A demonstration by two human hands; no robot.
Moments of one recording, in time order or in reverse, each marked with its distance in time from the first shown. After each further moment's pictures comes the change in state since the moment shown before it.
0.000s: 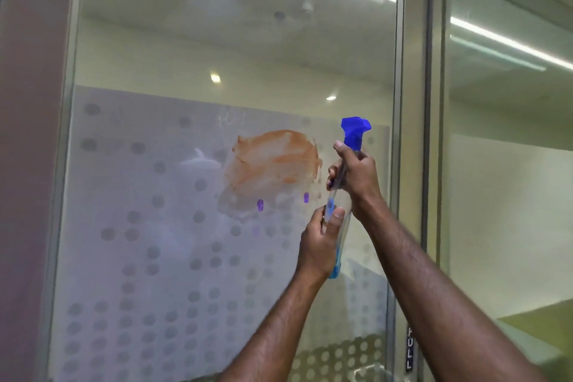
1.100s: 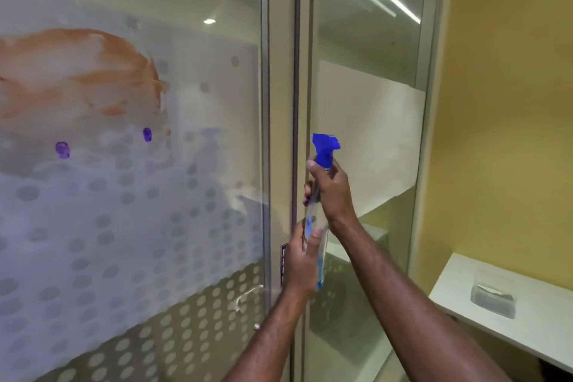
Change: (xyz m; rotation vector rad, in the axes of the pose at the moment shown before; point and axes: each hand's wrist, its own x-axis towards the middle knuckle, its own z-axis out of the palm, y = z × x) left_hand -0.110 -0.088 0.204 -0.258 -0.302 -0.206; right_hand -0.081 0.073 -0.221 -0.267 0.254 0.101
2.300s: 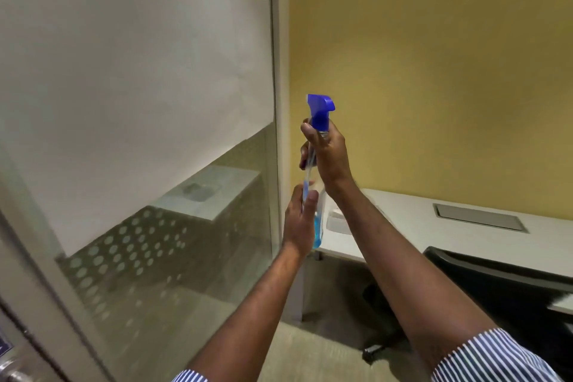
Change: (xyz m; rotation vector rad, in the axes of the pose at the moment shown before) left_hand 0.068 -0.134 0.469 -0.176 -0.409 -0.239; right_hand 0.106 0.085 -0.470 -0.320 0.337 0.024
